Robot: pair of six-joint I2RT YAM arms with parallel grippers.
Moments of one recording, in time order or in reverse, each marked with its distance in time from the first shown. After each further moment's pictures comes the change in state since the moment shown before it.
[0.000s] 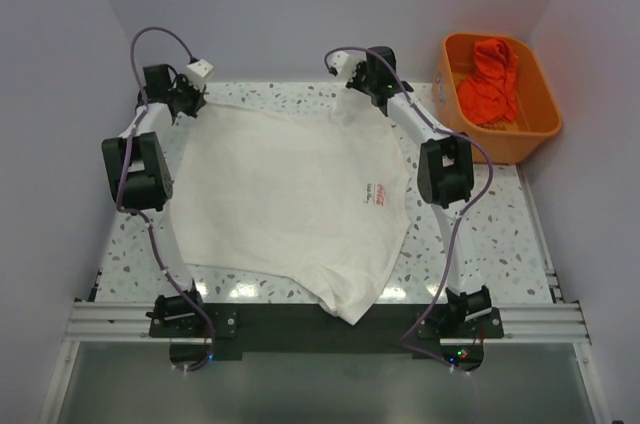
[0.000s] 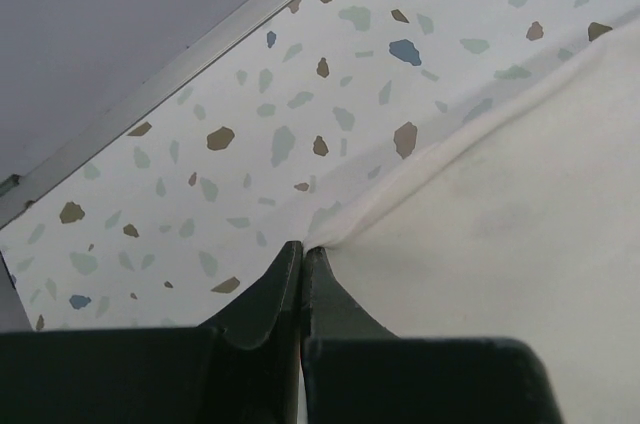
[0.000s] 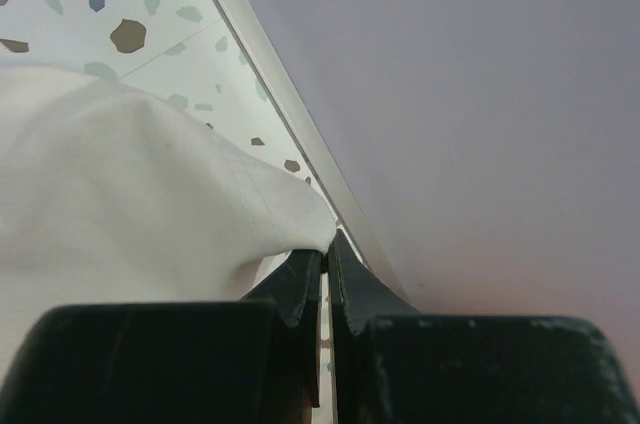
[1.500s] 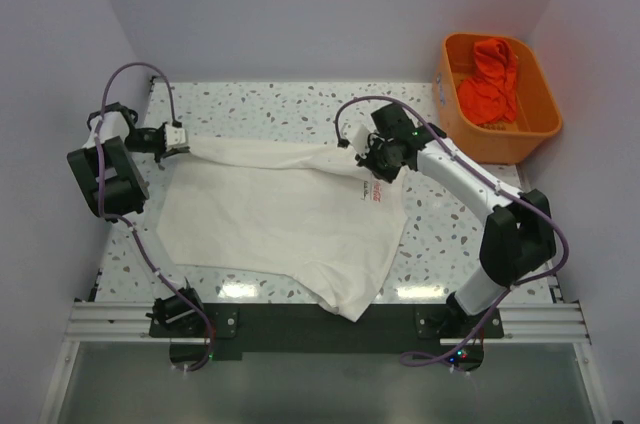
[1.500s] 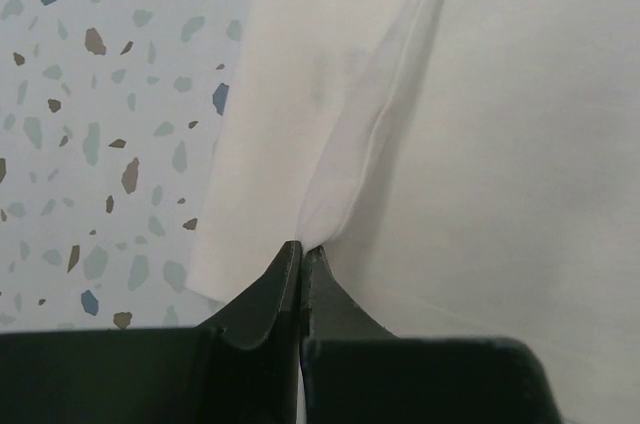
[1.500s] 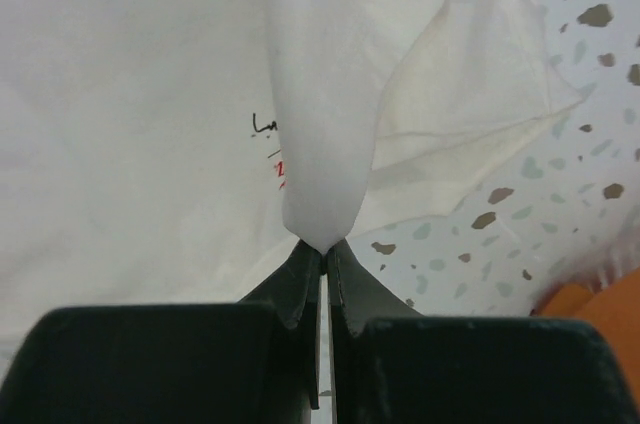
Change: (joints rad) left arm 0.252 0.012 0.039 -0.932 0.467 1.382; right arm 0.164 -0.863 -0.859 -0.559 -0.119 0.351
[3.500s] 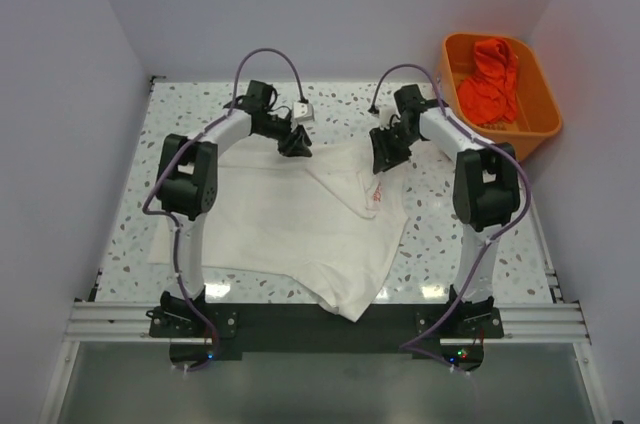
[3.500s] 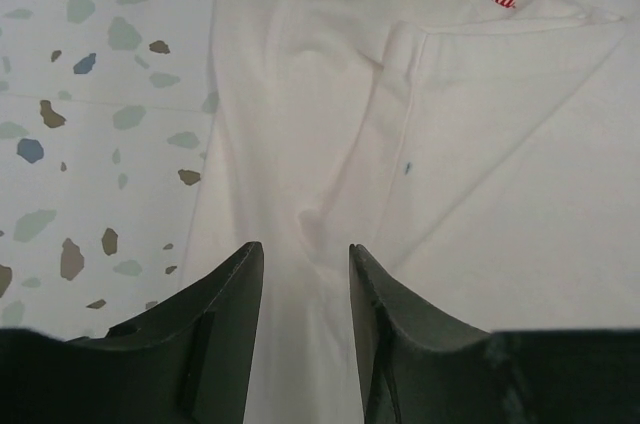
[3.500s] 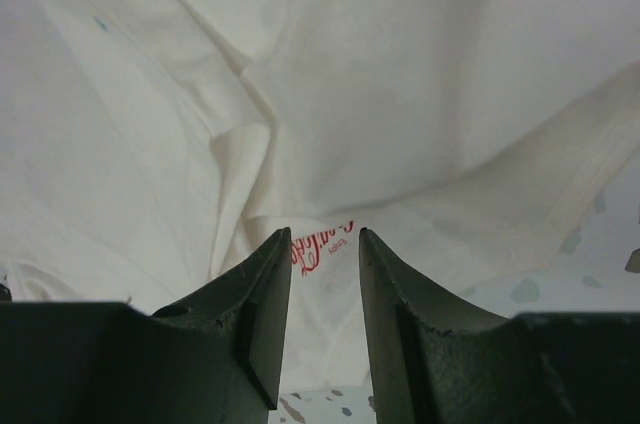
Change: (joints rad) left arm -0.717 -0.055 -0.092 0.570 0.032 -1.101; right arm -0.238 0.406 0.232 -0.077 -0.284 0.467
